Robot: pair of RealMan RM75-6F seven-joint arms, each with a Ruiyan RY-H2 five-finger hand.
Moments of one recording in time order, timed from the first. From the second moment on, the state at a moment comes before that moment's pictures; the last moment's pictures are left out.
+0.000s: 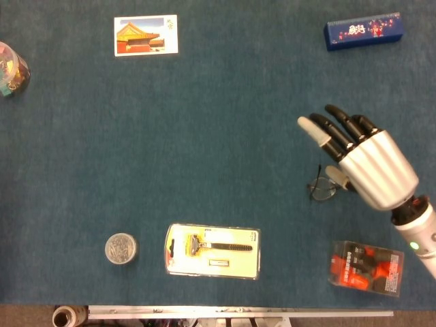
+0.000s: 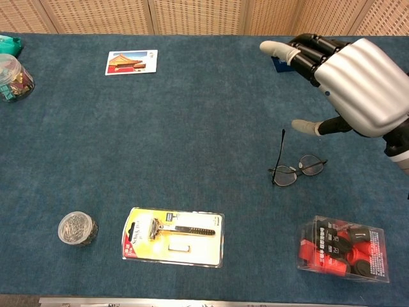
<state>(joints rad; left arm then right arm) -0.02 -1.00 -0.04 -1.72 1.46 1.53 0.03 0.41 -1.43 0.02 -1.65 -1.82 1.41 -0.48</state>
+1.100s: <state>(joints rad) -0.01 -0.98 -0.04 -1.73 1.47 1.54 0.00 0.42 -1.54 0.01 -1.50 -1.71 1.26 -0.50</state>
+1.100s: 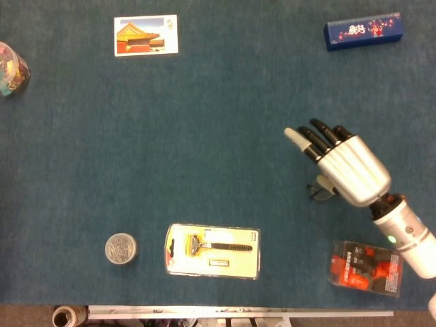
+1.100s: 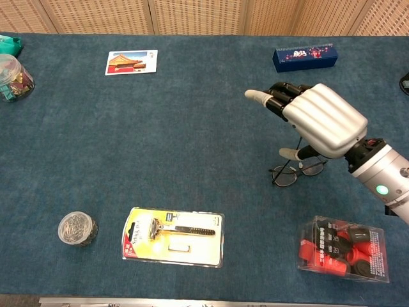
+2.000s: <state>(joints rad) 0.00 -0.98 -0.03 -1.74 1.47 1.54 0.01 0.39 -1.63 -0.02 -1.24 -1.61 1.19 -0.41</state>
